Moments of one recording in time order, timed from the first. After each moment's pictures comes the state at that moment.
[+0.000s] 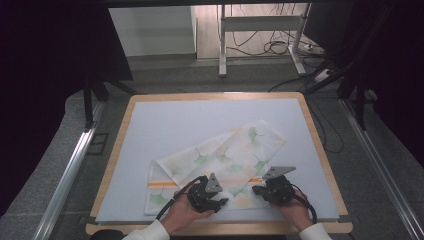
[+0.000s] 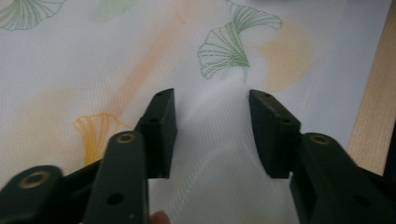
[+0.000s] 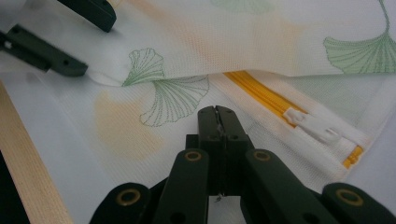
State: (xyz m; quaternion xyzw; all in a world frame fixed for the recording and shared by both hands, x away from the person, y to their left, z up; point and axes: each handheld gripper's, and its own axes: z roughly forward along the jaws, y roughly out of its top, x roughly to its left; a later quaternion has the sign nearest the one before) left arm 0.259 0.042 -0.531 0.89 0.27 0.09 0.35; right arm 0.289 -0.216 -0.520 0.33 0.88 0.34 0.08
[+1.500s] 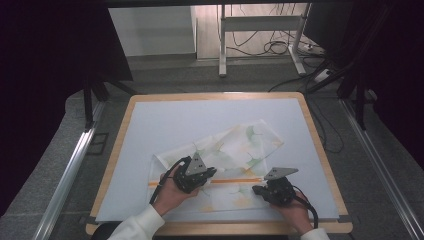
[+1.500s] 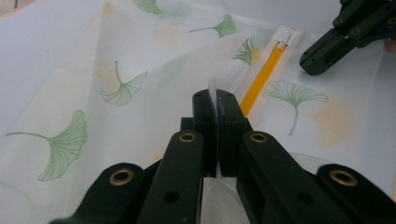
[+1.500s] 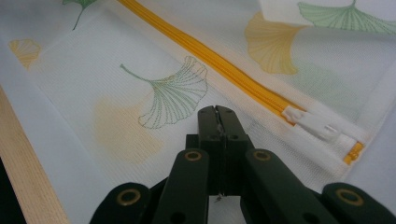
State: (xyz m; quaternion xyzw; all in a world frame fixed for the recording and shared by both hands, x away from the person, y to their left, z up) left arm 0.287 0.083 -0.488 0.85 0.27 0.17 0.42; right arm 0.287 -0.220 -0.523 0.34 0.87 0.35 0.08
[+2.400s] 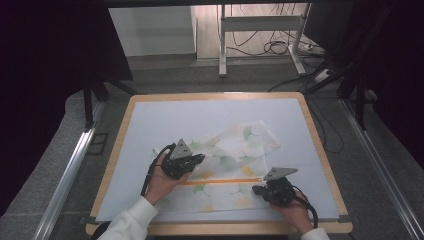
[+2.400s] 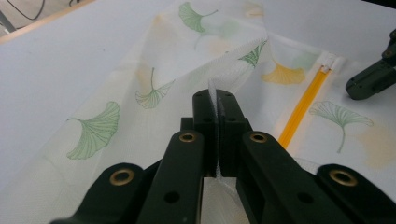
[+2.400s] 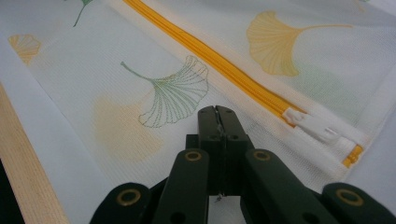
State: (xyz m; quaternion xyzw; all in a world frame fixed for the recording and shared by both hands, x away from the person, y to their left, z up) left arm 0.315 0.120 -0.481 0.82 0.32 0.17 0.44; right arm 0.287 -0.219 -0.523 0.33 0.87 0.35 0.08
